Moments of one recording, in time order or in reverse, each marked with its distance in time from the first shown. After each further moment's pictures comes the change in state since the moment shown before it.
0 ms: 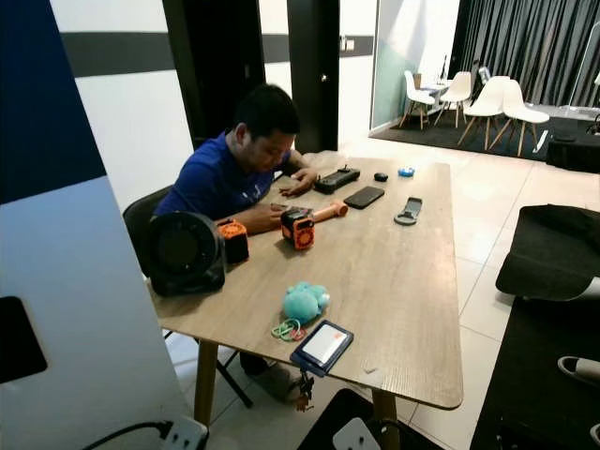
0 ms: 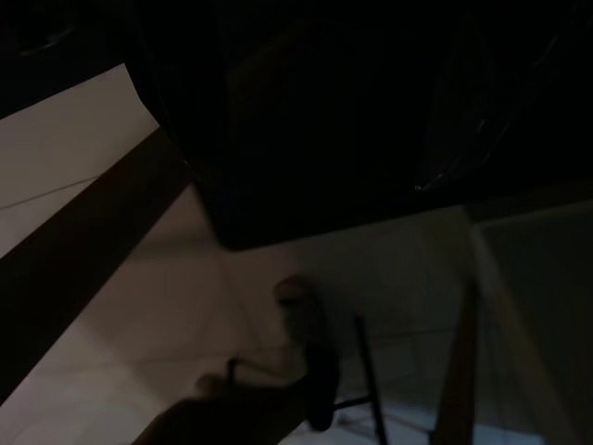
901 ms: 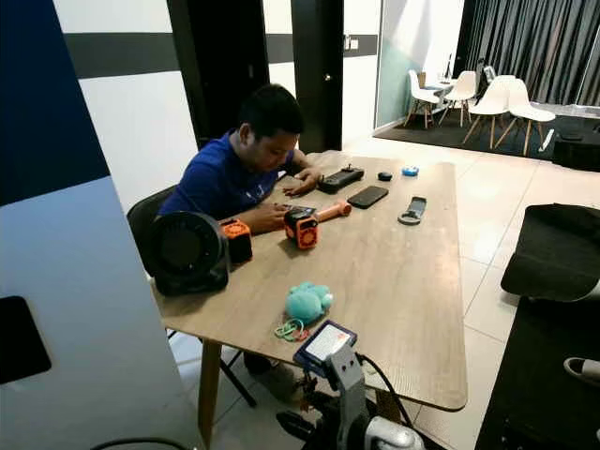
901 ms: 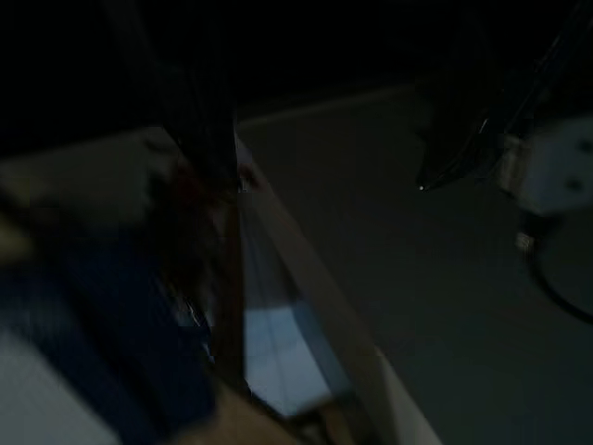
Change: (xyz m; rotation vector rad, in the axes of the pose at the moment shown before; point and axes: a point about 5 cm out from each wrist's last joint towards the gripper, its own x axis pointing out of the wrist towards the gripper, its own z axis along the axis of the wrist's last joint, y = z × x) left arm -0.004 0.005 -0.033 0.367 0.403 -0.049; right arm 0.019 -0.004 0.071 0.477 -0.095 0.448
